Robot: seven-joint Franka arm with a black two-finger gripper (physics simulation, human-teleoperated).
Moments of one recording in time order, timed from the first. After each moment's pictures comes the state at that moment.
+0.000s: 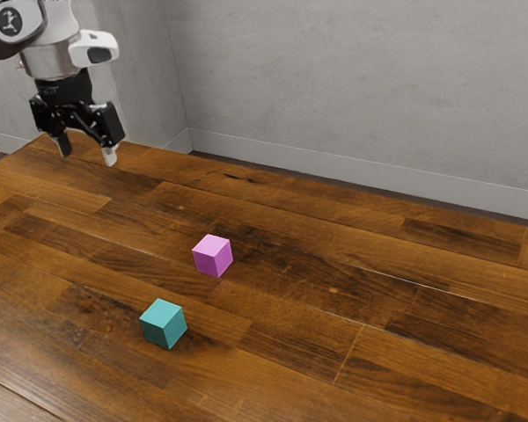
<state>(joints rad) -0.07 -0.26 0.11 -1.83 0.07 1.59 -0.05</state>
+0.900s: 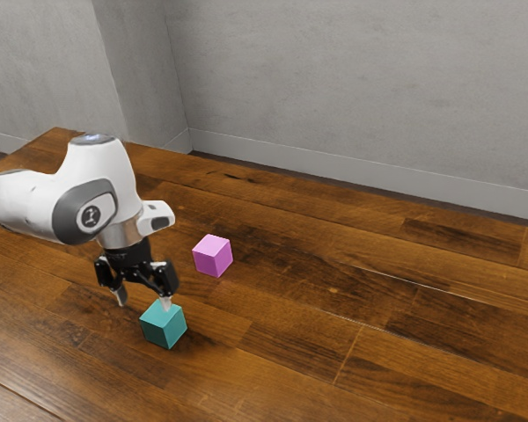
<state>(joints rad) -0.08 -0.18 0.06 -2.46 -0.07 2.22 -0.19</state>
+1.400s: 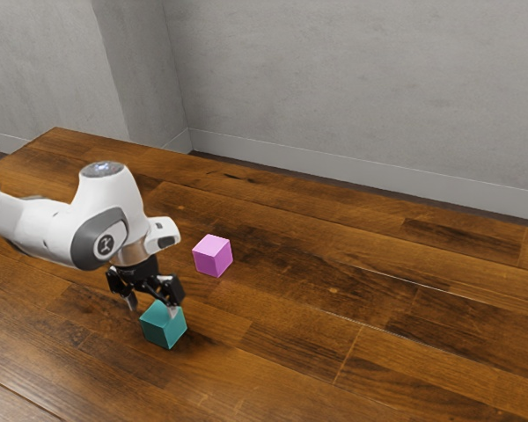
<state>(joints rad) -0.04 -0.01 0.06 -2.47 -0.03 2.47 -0.12</state>
